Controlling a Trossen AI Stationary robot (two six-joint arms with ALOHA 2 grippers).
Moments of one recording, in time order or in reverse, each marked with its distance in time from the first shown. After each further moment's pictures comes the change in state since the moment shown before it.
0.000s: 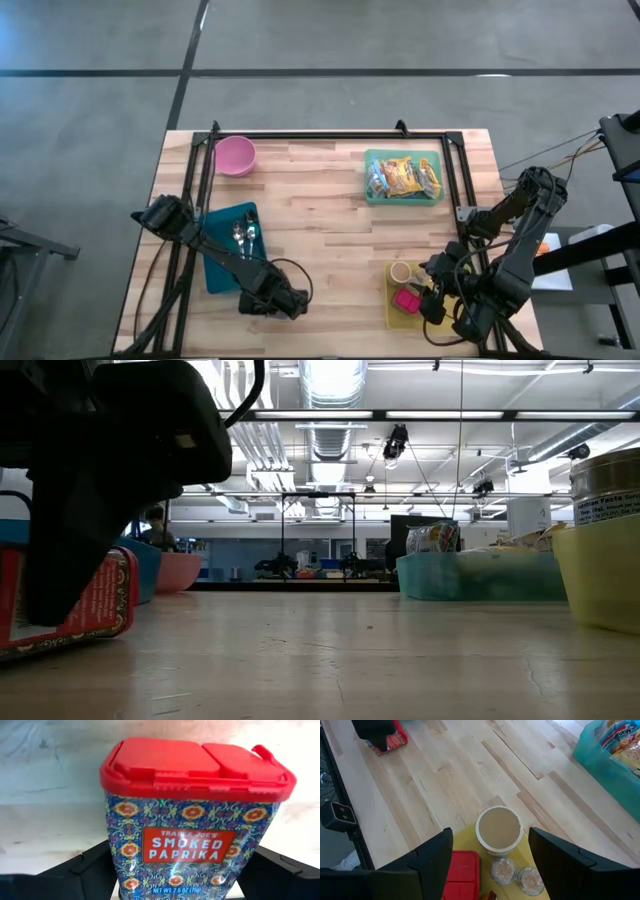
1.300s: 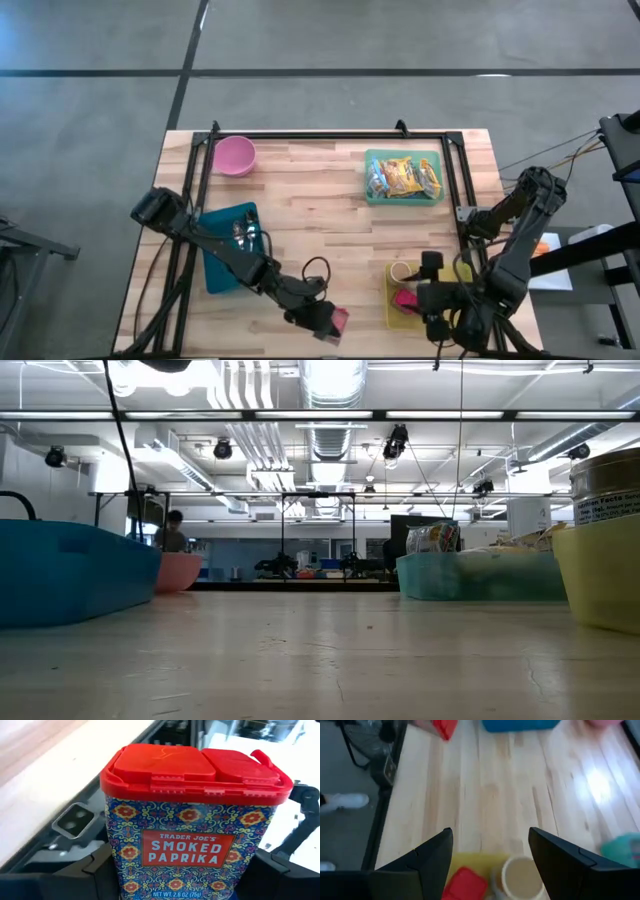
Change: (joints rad) left arm 0.033 -0.090 0.006 0.783 -0.067 0.427; right arm -0.017 0.000 0.002 0.288 0.006 -0.760
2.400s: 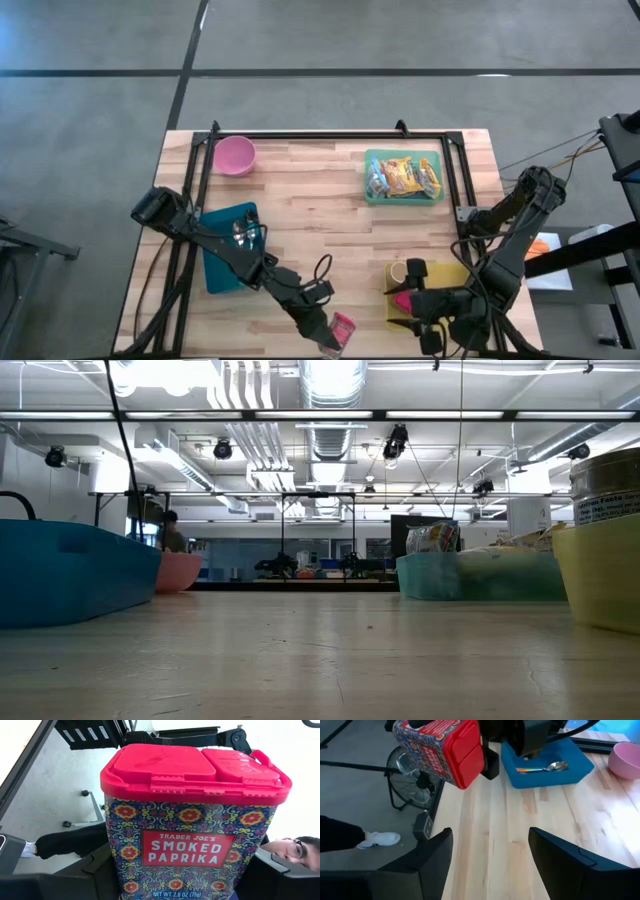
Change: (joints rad) left arm 0.012 -0.003 0.016 0.275 0.121 0.247; right arm -0.062 0.000 0.017 0.378 -0.004 -0.272
